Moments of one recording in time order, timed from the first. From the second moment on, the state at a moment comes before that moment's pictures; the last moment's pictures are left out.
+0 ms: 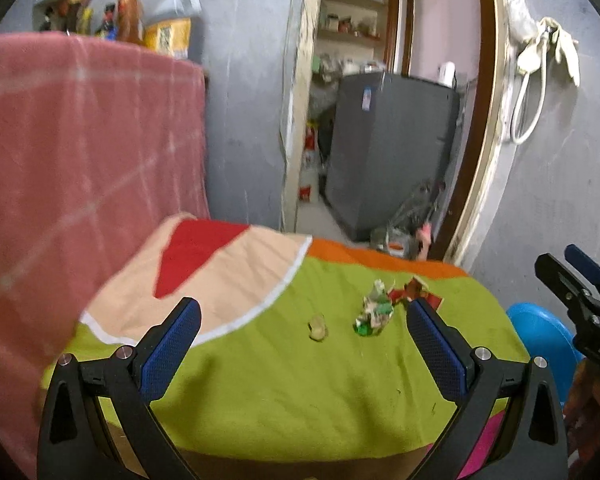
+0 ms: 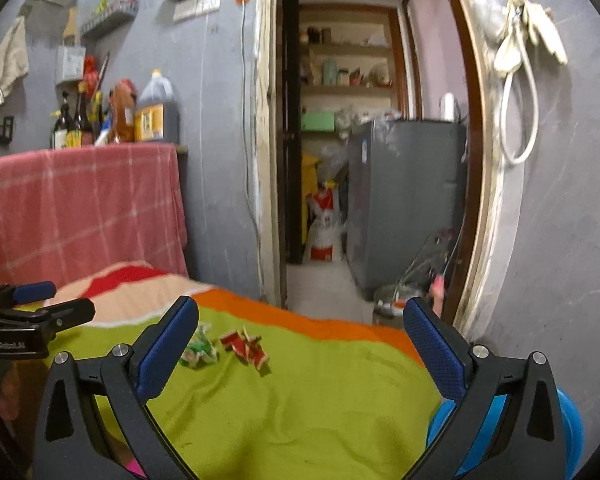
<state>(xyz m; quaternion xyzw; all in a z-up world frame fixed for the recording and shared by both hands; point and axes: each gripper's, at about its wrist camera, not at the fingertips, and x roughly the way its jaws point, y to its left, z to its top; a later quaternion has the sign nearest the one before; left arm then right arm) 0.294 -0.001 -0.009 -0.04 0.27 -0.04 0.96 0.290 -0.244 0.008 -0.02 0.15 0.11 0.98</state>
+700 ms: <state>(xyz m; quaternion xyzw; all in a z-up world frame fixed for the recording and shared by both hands) 0.351 -0.010 -0.054 -0.05 0.40 -0.07 0.91 0.365 -0.225 -0.044 -0.04 0.31 0.19 0.93</state>
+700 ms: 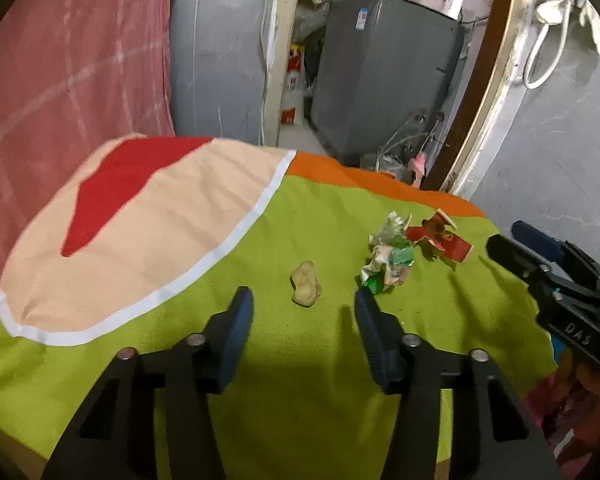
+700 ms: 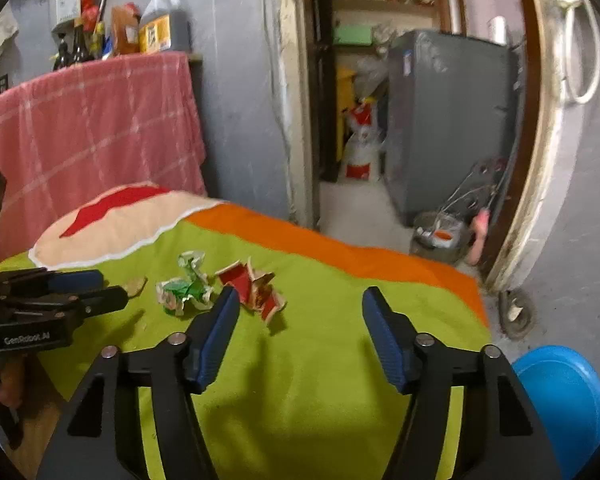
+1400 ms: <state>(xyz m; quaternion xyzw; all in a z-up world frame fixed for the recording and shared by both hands) 0.387 -0.014 -0.051 -0.09 0.44 -0.13 0.88 0.407 -0.189 -0.070 -0.04 0.38 0.29 0.88</state>
